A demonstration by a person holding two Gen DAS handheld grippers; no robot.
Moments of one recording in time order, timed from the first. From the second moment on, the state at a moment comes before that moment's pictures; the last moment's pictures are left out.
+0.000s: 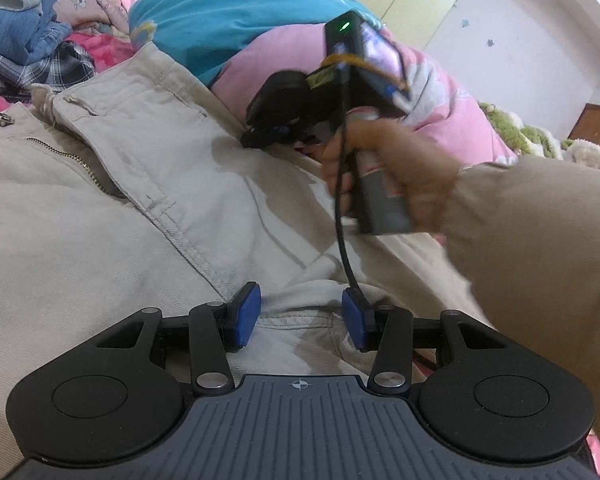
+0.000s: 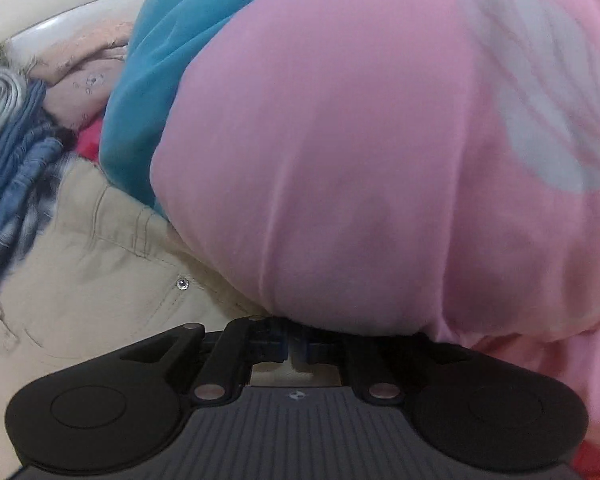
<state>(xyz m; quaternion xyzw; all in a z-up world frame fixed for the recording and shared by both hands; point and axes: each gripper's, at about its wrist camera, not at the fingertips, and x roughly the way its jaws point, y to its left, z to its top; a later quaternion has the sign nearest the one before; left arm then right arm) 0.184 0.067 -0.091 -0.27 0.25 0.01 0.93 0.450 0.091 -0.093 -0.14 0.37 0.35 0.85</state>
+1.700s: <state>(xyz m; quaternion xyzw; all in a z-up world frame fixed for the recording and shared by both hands) 0.183 0.072 -0.093 -0.28 0.24 0.00 0.93 0.339 -0.522 -0.036 0.18 0.40 -0.09 0.89</state>
